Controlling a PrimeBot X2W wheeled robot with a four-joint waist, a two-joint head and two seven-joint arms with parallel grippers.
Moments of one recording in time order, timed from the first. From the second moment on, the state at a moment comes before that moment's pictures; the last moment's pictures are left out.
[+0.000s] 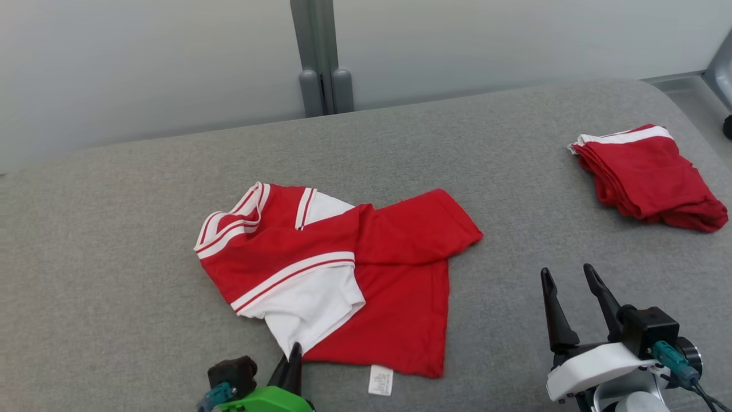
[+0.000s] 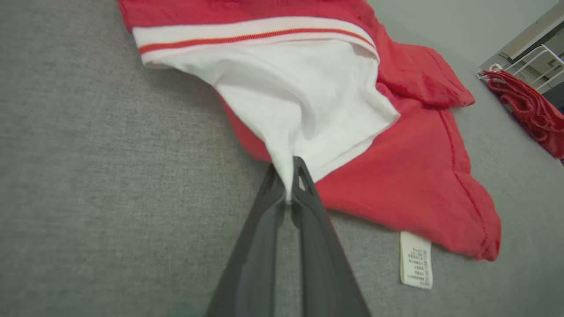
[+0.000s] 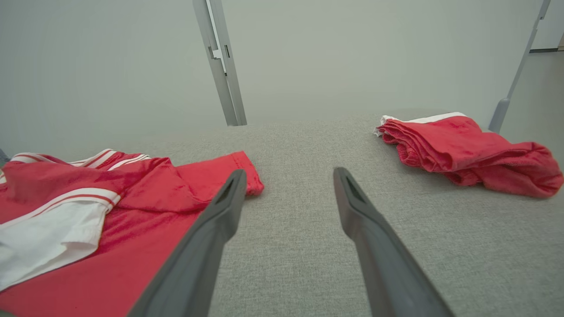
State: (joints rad) left arm -0.14 0.06 -0.54 0.63 -0.74 0.08 -0.26; right arm 0.00 -0.05 0.01 0.23 0.13 0.13 -0.26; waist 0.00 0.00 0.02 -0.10
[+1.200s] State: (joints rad) left arm -0.13 0.06 -0.58 0.54 -0.60 0.07 -0.21; right arm -0.01 -0.05 0.02 0.24 0.14 0.13 -0.26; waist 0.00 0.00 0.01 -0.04
